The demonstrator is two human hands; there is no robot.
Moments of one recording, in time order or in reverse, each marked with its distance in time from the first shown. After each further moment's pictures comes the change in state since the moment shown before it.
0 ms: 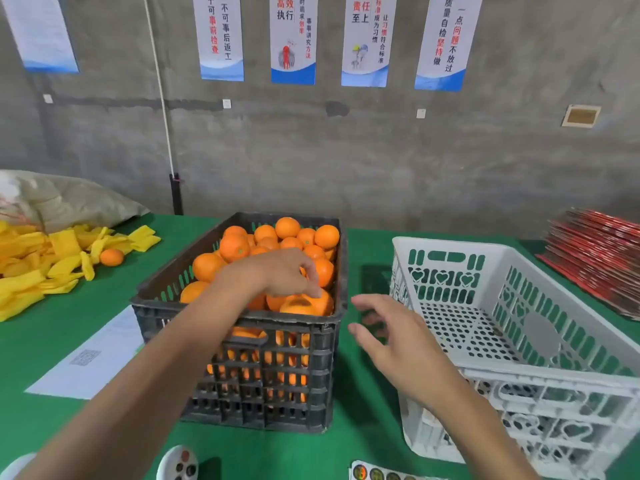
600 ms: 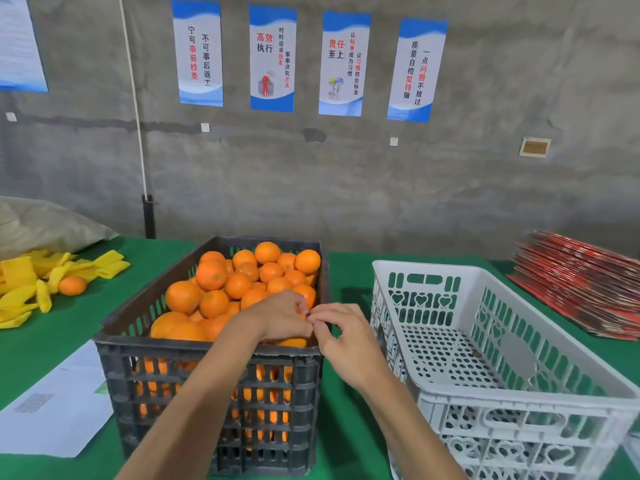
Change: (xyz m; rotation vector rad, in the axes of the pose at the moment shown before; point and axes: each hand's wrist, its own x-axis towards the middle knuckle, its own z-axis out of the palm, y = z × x) left_hand 0.048 -0.020 0.052 -0.100 -0.022 0.014; right_hand 0.064 0.010 0.049 0.057 0.155 0.021
